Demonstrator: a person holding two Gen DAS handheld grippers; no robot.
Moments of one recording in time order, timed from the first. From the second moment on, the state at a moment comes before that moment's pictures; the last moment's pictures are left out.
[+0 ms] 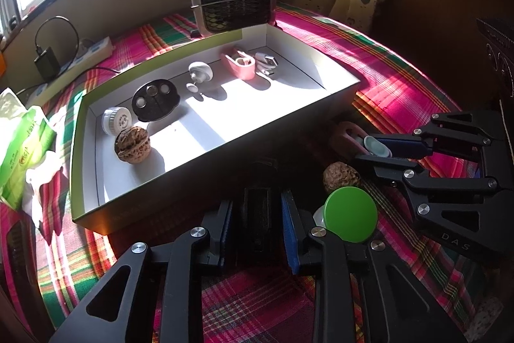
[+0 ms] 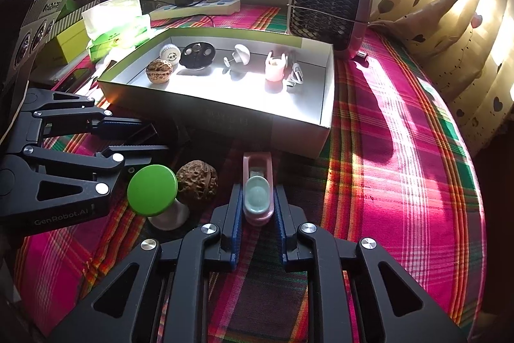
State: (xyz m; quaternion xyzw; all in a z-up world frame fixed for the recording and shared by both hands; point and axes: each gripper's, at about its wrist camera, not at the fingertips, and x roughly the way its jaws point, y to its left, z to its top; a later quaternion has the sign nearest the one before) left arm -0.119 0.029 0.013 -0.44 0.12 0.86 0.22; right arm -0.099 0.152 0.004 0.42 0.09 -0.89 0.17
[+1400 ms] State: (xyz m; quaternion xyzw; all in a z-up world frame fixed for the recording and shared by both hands) left arm -0.113 -0.005 0.048 -0.42 0.05 0.88 0.19; right arm -0.098 0.155 0.033 0.40 0.07 -0.90 0.18
